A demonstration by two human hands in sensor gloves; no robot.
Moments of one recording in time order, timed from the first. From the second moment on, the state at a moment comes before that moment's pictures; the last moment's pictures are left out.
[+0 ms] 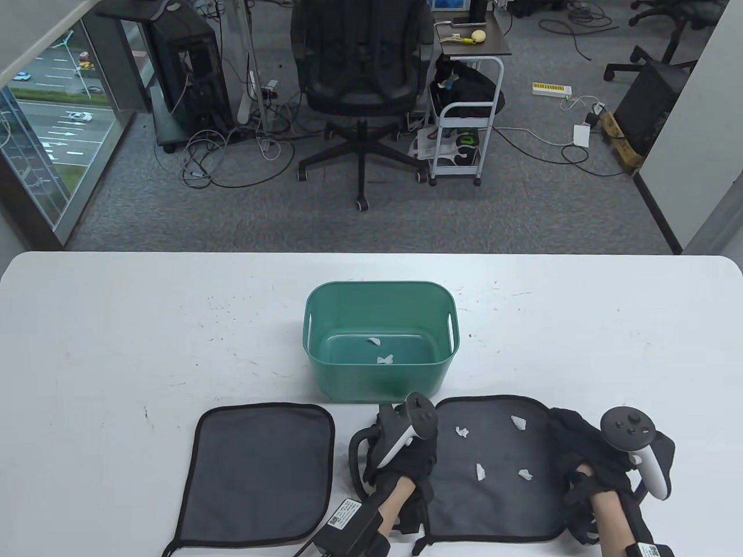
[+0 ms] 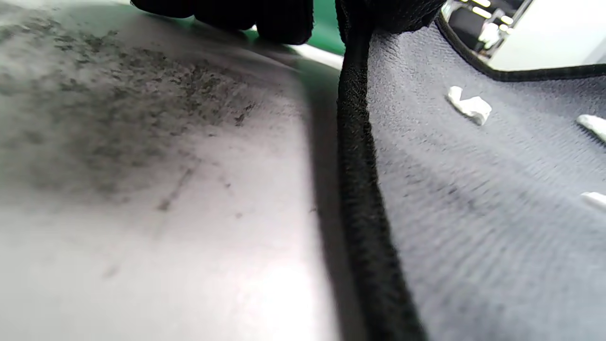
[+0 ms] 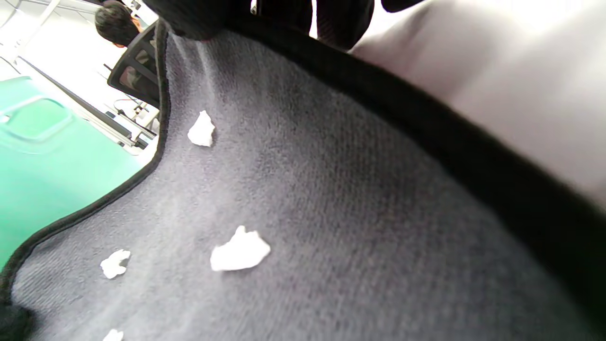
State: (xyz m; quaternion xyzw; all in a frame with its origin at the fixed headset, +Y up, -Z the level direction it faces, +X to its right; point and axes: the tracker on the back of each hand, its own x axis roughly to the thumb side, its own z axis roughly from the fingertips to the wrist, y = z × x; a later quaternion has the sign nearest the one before) left_hand 0.010 -0.778 -0.339 -0.19 -0.02 0.17 0.97; right_hand 0.336 -0.769 -0.304 -0.12 0.12 0.91 0.38
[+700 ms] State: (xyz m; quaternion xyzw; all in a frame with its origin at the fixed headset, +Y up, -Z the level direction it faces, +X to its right) left_hand -0.013 -0.730 -0.318 -0.13 -0.09 0.20 0.97; right_hand 0.295 -0.710 -0.288 -0.05 0.09 0.94 0.33
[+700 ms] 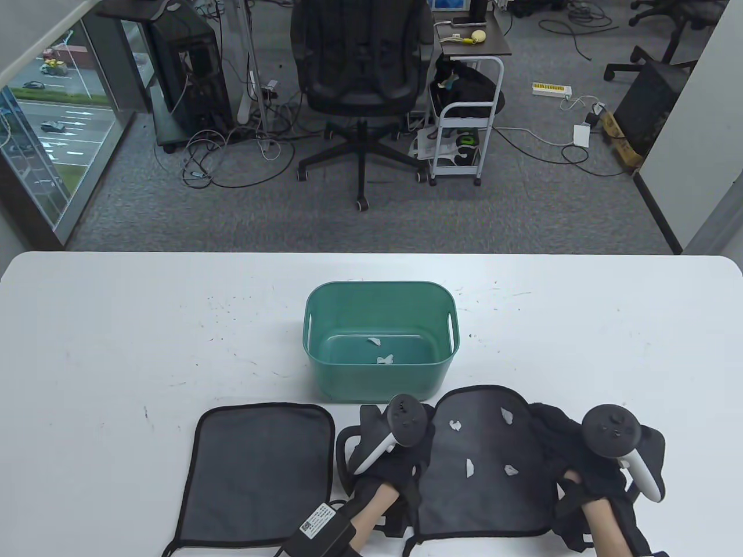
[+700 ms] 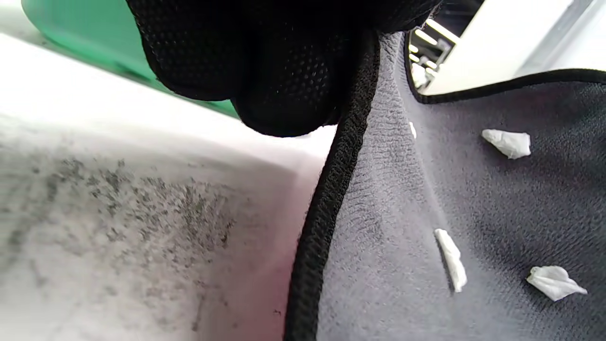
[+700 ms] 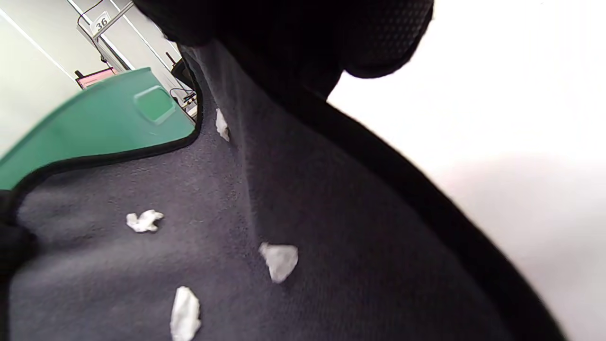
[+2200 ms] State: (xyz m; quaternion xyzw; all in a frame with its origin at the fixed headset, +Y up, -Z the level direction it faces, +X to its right) left_hand -0.106 -0.541 -0.356 -0.08 -0.07 0.21 0.97; right_hand 0.171 -0.563 -0.361 0.04 0.15 0.85 0.50
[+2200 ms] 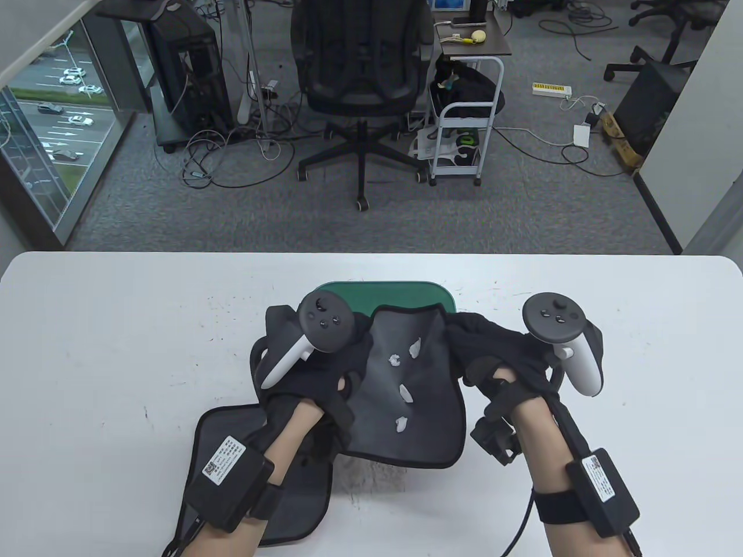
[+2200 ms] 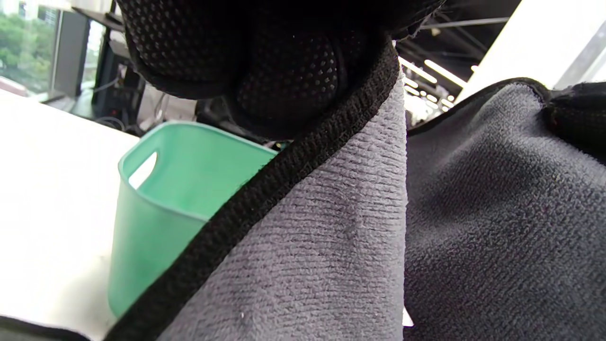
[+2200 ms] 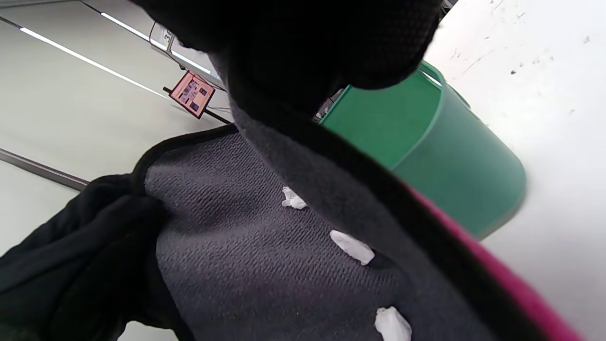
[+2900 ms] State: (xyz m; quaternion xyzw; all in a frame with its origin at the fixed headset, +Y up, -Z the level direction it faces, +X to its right) left_hand -0.110 -0.502 -0.425 0.05 -0.02 0.27 0.96; right_hand 0.174 -0.528 -0.426 0.01 0.04 0.80 0.60
